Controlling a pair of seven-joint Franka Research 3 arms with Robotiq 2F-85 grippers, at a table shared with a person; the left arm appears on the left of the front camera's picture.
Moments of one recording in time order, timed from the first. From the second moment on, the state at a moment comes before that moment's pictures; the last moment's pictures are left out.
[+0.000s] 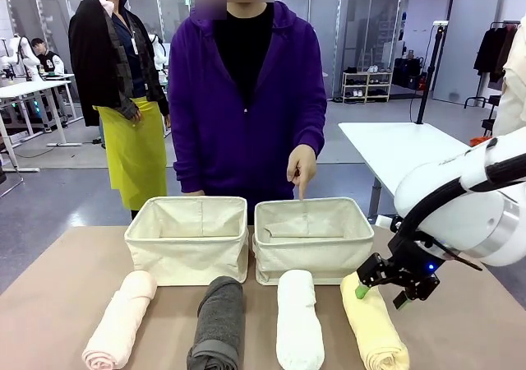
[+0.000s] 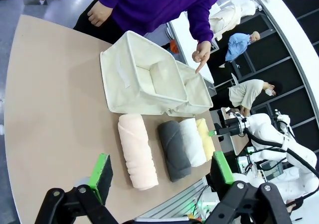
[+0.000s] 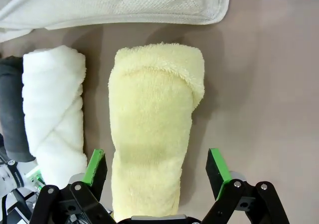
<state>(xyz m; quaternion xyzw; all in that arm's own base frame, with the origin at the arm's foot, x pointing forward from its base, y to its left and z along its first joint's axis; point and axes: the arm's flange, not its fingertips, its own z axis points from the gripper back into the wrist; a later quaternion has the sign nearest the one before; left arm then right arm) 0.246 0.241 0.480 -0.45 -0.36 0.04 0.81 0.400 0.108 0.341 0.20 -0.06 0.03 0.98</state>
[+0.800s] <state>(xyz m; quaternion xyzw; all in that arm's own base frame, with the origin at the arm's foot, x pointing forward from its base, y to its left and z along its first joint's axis) 0.246 0.241 0.480 -0.45 -0.36 0.04 0.81 0.398 0.136 0.308 0.18 -0.03 0.04 0.98</state>
